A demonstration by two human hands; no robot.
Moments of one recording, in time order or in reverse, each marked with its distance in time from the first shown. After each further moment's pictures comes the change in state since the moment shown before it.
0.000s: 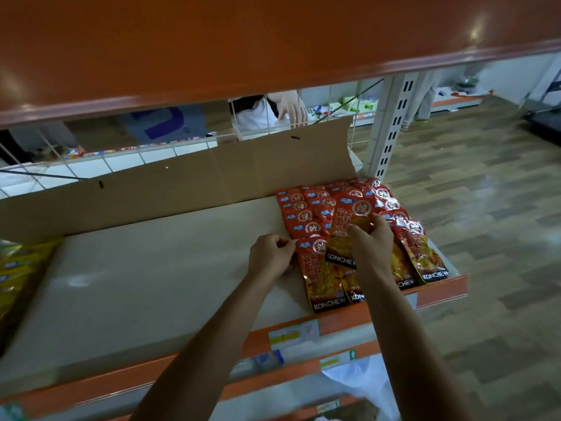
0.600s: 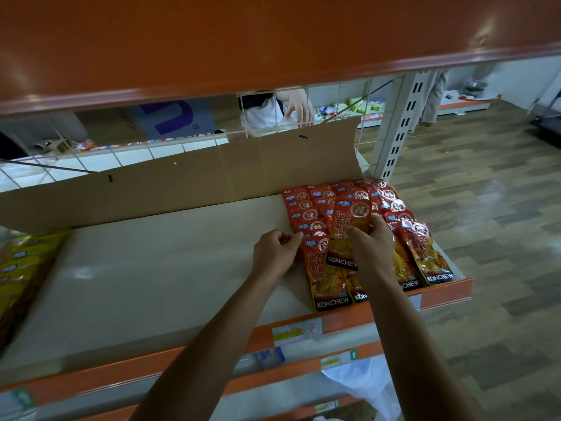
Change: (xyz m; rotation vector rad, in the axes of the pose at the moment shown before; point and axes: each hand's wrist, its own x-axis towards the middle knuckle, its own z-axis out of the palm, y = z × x) left_hand -0.002 -0.003 0.000 -0.089 0.023 0.037; right_hand -0.004 -0.001 0.003 -0.063 -0.056 0.021
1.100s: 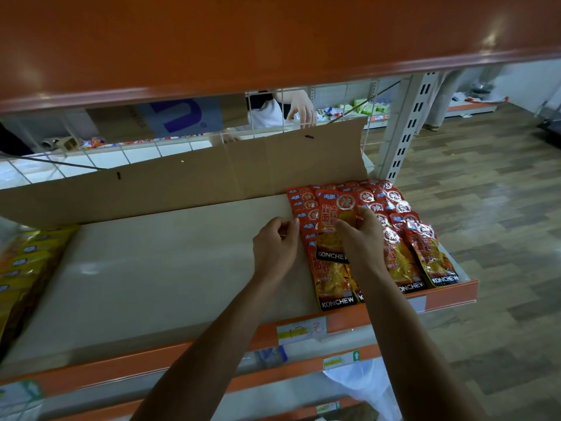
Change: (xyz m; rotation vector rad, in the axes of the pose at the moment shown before) left_hand -0.008 0.005 -0.009 0.056 0.195 0.281; right_hand -0.003 -0.007 0.021 -0.002 -0.064 -0.036
